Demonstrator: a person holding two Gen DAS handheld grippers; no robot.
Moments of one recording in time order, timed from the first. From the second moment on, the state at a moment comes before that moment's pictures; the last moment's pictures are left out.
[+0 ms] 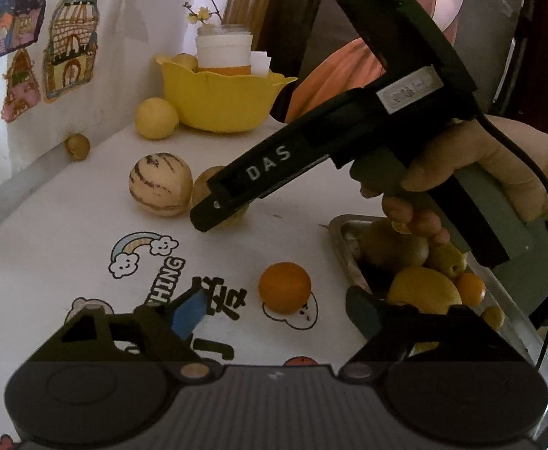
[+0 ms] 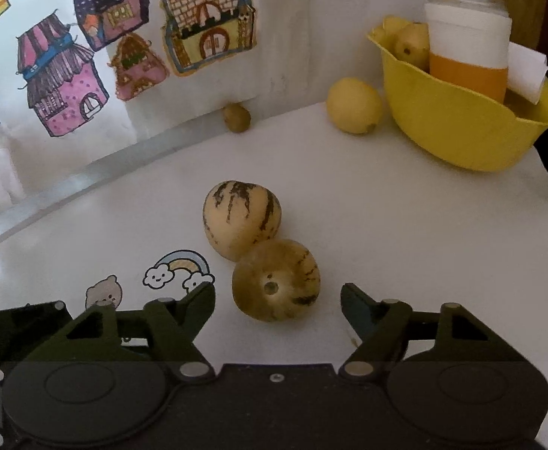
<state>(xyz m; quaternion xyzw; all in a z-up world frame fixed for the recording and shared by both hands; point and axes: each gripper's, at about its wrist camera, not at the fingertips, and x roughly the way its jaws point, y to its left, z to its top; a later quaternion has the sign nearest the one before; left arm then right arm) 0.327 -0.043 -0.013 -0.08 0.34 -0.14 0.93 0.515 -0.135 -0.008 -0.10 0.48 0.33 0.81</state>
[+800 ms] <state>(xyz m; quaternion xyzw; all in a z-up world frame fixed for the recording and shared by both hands) 0.339 -0.054 -0.015 -0.07 0.35 -0.14 0.93 0.512 -0.127 -0.023 -0.09 0.46 0.32 0.83</state>
